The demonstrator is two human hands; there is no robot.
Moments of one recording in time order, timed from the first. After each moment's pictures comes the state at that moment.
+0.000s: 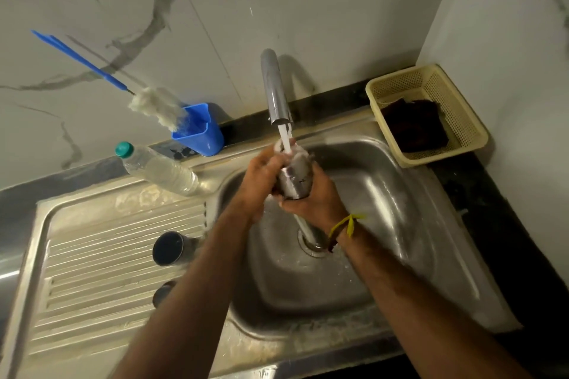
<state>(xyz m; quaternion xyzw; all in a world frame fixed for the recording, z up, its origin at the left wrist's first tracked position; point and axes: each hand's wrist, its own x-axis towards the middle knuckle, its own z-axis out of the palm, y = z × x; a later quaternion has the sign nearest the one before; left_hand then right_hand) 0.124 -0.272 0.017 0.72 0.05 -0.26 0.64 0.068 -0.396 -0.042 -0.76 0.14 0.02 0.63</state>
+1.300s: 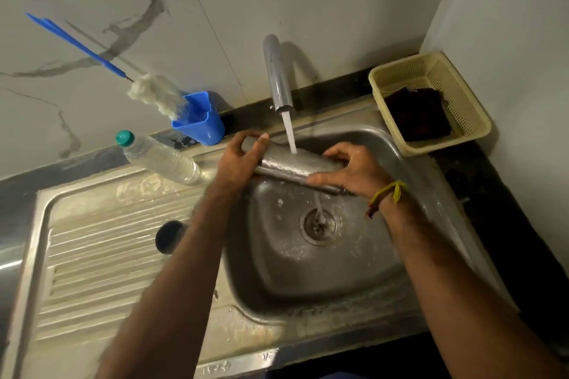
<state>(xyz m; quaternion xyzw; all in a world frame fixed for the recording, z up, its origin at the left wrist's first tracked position) 0.143 -0.238 0.016 0.82 0.08 -0.19 0.53 0.074 -0.467 -0.023 -0.82 0.13 0.10 0.56</state>
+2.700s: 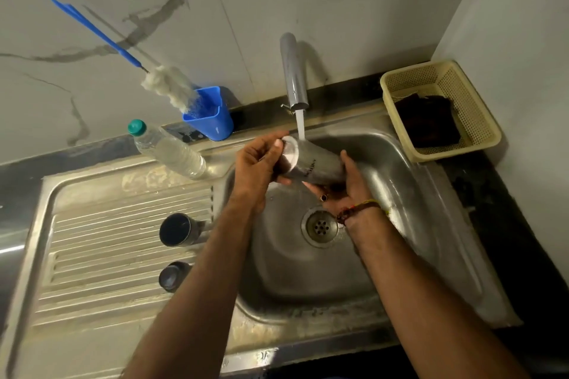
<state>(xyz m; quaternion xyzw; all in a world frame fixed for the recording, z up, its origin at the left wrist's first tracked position) 0.112 -0.253 0.015 0.69 0.06 -0.14 0.70 0.081 -0.411 -0.049 -0.14 0.43 0.07 0.89</state>
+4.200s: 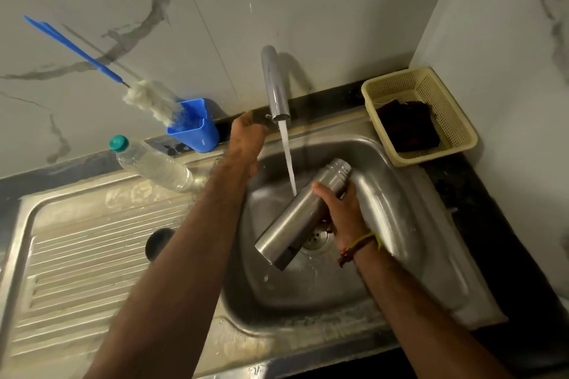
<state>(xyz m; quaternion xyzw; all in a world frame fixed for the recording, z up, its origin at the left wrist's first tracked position) 0.187 -0.283 0.034 0.76 0.13 -0.17 0.61 0.031 -0.417 -0.059 -0.50 0.33 0.04 0.80</state>
